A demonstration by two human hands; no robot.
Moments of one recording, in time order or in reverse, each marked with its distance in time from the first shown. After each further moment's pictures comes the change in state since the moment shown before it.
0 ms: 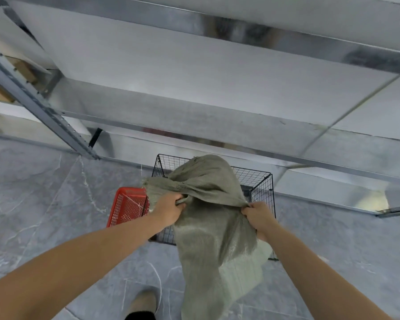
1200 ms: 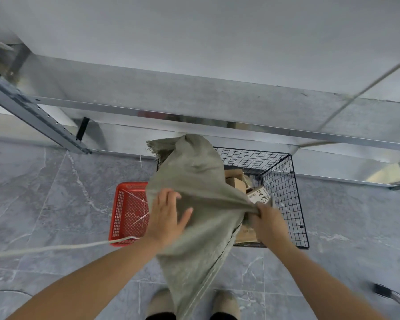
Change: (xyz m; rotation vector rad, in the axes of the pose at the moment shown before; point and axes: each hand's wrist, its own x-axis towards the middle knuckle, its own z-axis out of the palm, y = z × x) left_hand 0.037 -0.108 0.006 0.337 0.244 0.378; right_hand 0.032 0.031 0.082 -0.520 0.217 -0.300
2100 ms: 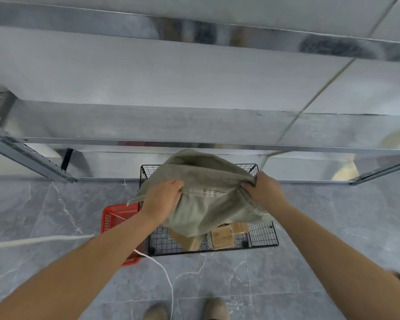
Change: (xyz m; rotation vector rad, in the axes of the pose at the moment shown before) left_hand 0.048 0.105 -0.090 0.180 -0.118 0.217; right_hand -0.005 -0.021 -0.141 -0.028 0.072 0.134
